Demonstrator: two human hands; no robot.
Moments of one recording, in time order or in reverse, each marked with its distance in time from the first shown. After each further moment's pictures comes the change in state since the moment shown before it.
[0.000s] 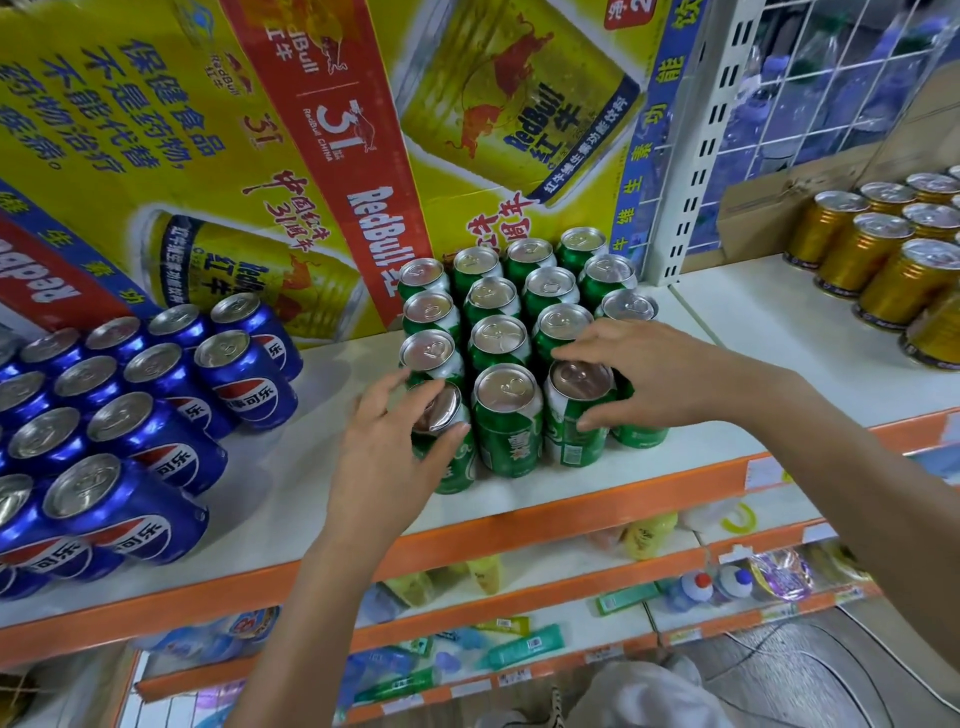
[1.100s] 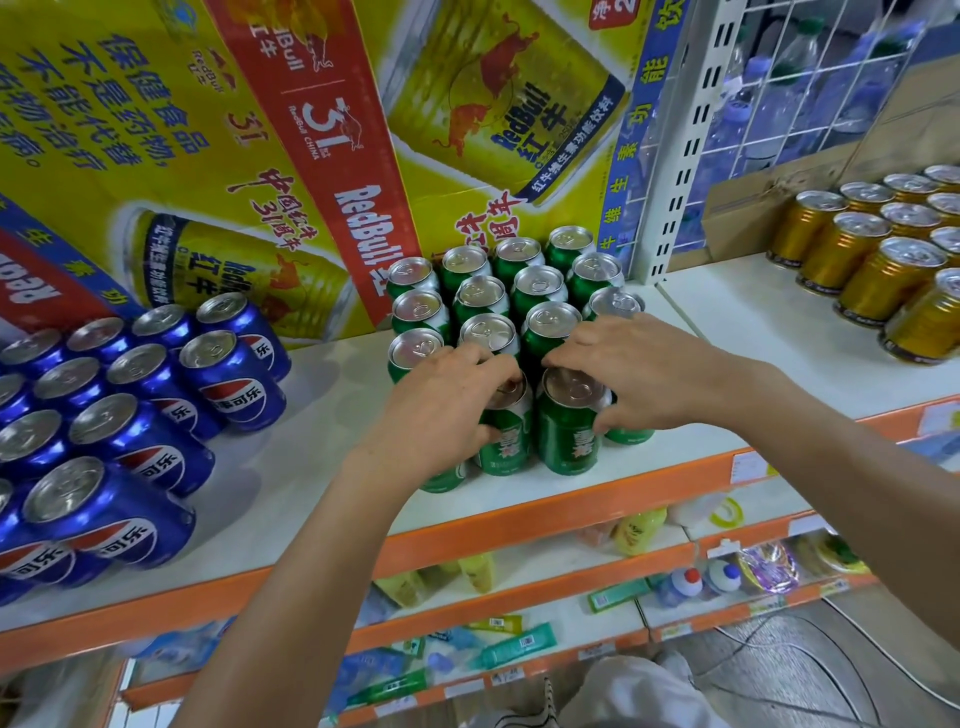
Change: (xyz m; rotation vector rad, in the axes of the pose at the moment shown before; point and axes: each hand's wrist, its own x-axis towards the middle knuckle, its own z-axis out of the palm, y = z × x) left_hand 0.050 0.052 -0.005 0.366 -0.459 0.311; right_hand -0.003 -0.014 -0.006 -0.314 -0.040 -0.034
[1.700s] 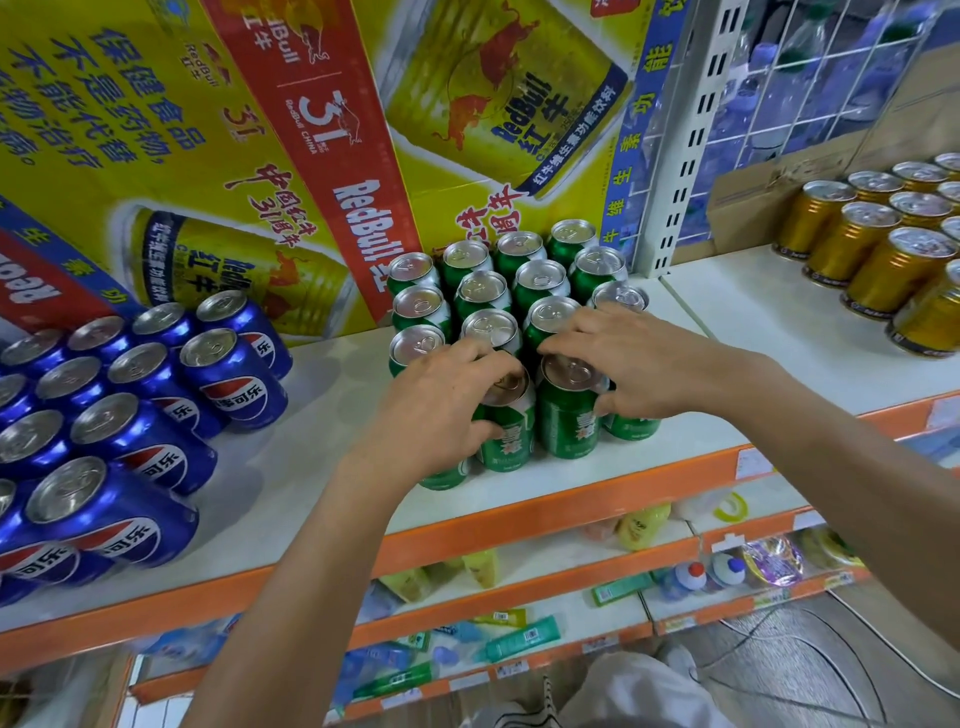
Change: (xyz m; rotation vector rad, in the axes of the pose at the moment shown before) left_hand -0.002 -0.007 0.003 -0.072 0.050 0.018; right_hand 0.011 0.008 0.010 0.100 0.010 0.018
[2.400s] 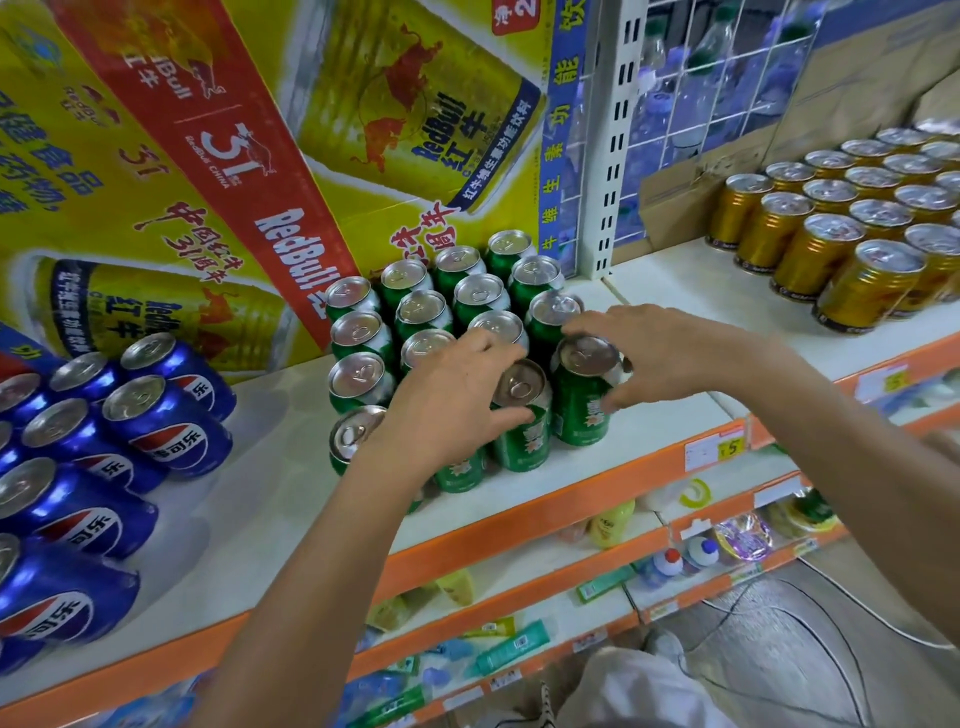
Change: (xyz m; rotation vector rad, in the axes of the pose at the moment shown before) left_hand 0.044 0.041 -0.001 -0.057 -0.021 0.078; right_hand -0.036 0.053 0.008 0.269 -0.078 0.297
